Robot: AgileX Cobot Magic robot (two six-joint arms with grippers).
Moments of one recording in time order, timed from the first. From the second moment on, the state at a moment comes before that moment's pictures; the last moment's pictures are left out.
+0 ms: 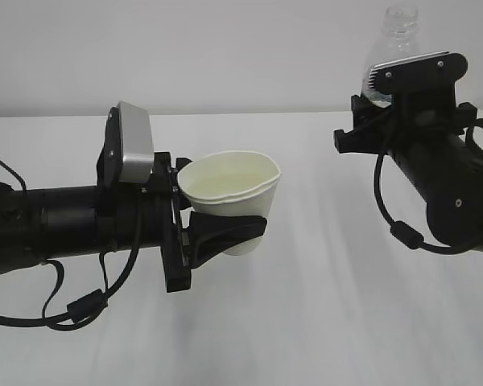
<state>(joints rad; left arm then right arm) -0.47 1.84 -0.72 0.97 -1.14 -0.36 0.40 1.80 -0.76 0.49 -0.91 -0.48</state>
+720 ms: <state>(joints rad) -0.47 1.84 -0.72 0.96 -1.10 -0.36 0.40 1.81 -0.71 0.48 -0.90 -0.37</state>
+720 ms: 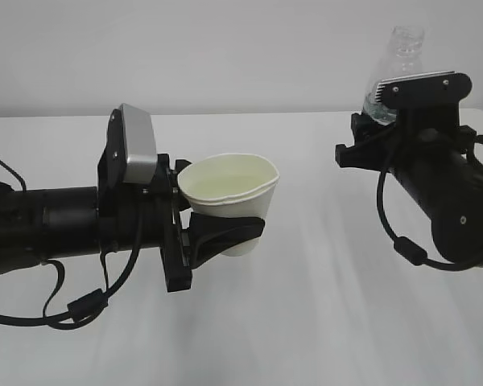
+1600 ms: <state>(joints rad) -0.47 1.84 -0.72 0.96 -1.10 -0.36 0.40 1.81 -0.55 0.47 -1.05 -0.21</state>
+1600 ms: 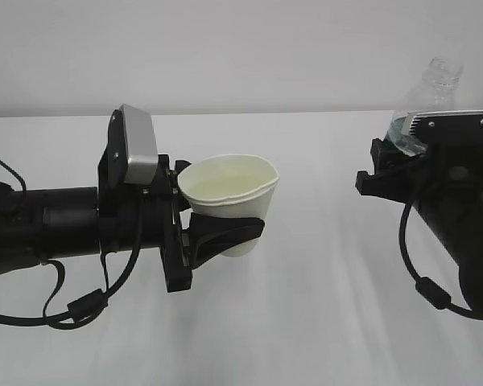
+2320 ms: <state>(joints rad) -0.47 1.84 -0.72 0.93 -1.08 -0.36 0.40 1.81 -0.50 0.49 -1.06 -0.21</state>
